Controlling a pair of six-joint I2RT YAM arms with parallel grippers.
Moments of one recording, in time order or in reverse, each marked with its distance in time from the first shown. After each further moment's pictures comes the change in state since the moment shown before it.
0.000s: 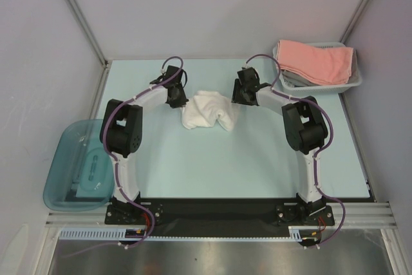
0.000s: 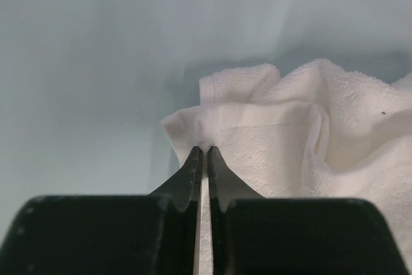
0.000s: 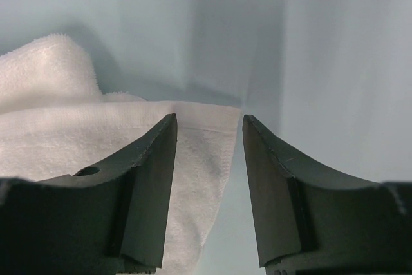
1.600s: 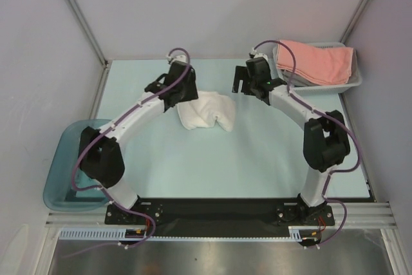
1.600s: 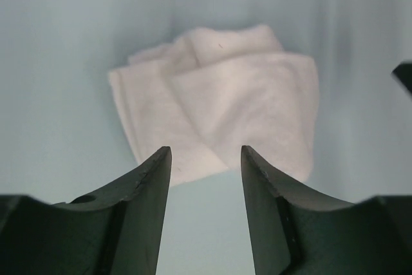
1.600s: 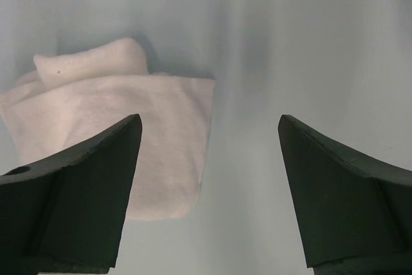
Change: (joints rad) left arm -0.239 -0.359 -0.060 -0.074 -0.165 0.076; right arm 0.002 -0.334 -0.098 -0.059 0.072 -0.075
